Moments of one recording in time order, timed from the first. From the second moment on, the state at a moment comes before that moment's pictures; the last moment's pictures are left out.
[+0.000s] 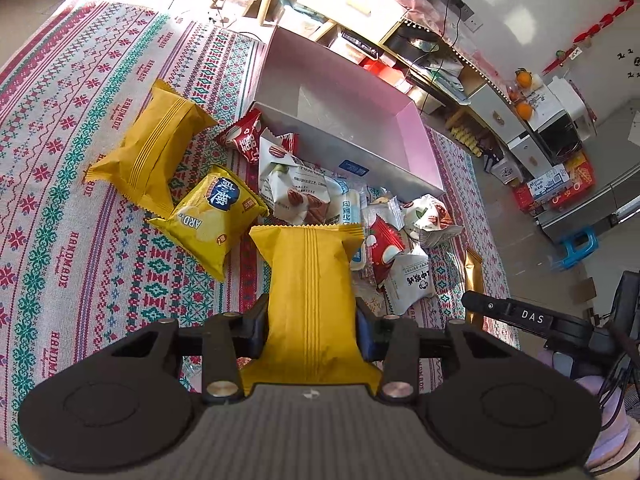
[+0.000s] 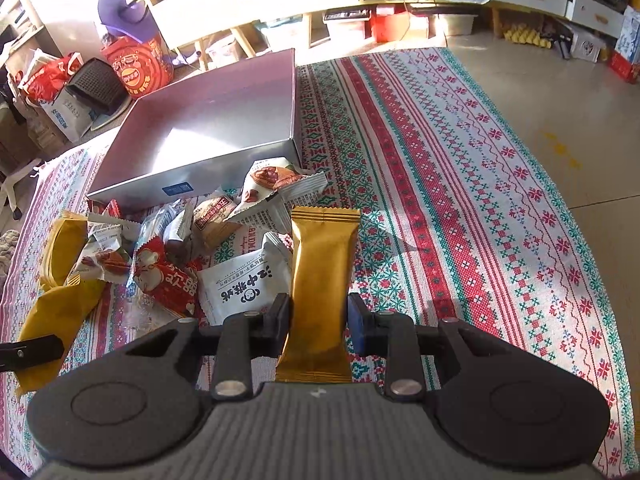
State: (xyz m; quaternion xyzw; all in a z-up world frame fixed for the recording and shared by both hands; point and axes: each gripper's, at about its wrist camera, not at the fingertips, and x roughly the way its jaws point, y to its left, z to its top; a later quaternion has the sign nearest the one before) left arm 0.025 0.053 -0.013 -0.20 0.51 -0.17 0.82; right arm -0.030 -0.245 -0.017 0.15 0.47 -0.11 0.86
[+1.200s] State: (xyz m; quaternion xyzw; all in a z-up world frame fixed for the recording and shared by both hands) left arm 0.171 -0.011 -0.028 -0.13 0.39 -0.11 0.90; right arm 0.124 -0.260 -0.021 0.15 0.41 -0.03 0.90
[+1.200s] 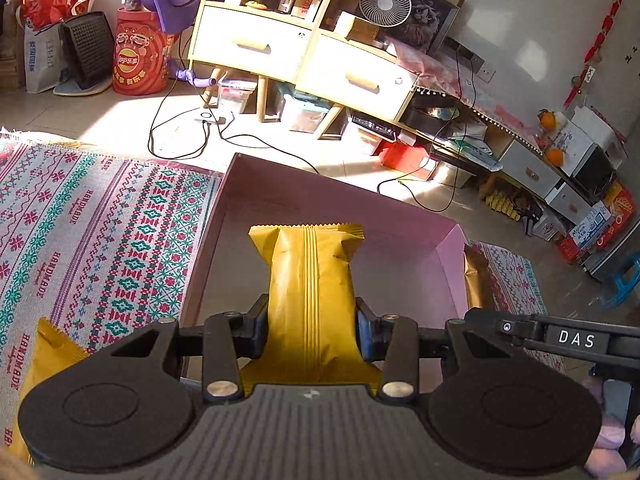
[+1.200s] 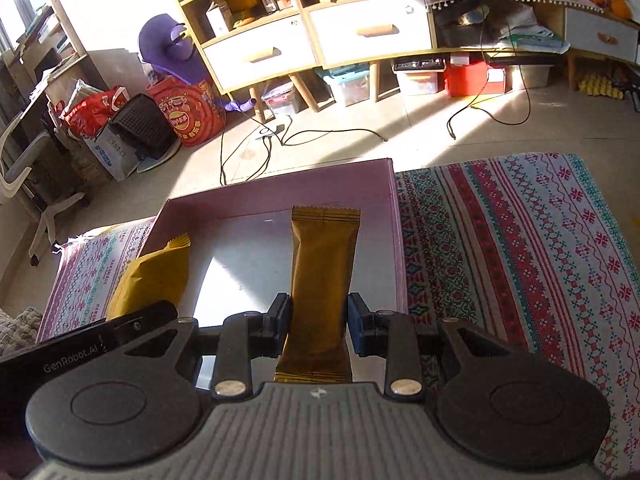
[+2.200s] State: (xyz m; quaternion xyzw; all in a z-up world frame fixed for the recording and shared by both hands) left arm 0.106 -0.004 0.002 -0.04 0.40 -0.11 0.91; right arm 0.061 -0.249 0.008 0.07 0.42 -0.04 0.91
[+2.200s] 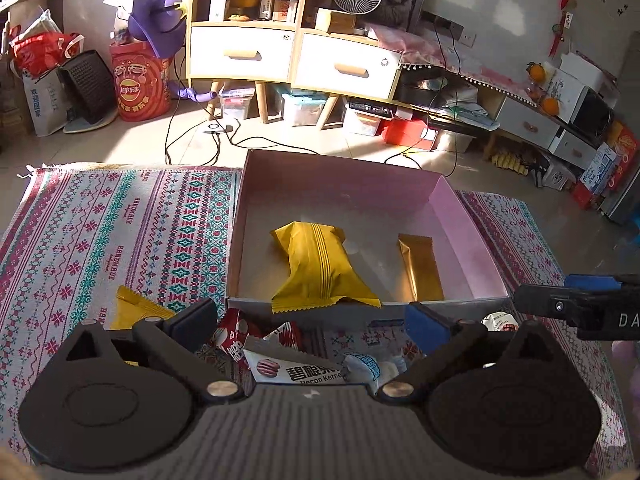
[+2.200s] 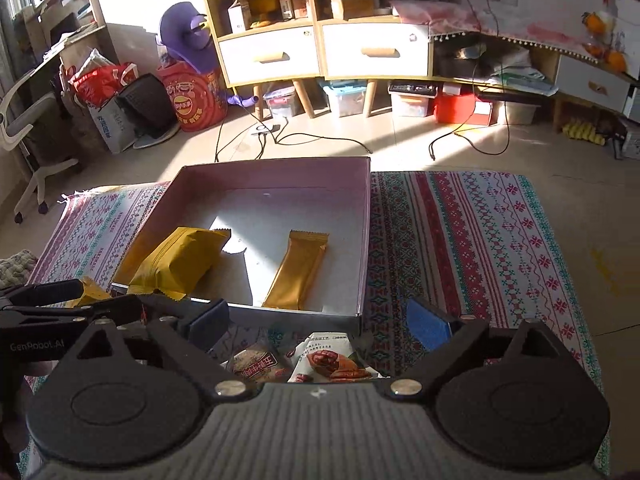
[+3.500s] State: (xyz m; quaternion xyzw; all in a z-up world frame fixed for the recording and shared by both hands) left arm -0.002 0.022 -0.050 0.08 0.50 -0.20 0.84; right arm -0.020 -0.216 -0.050 -0.12 0.46 -0.01 0.88
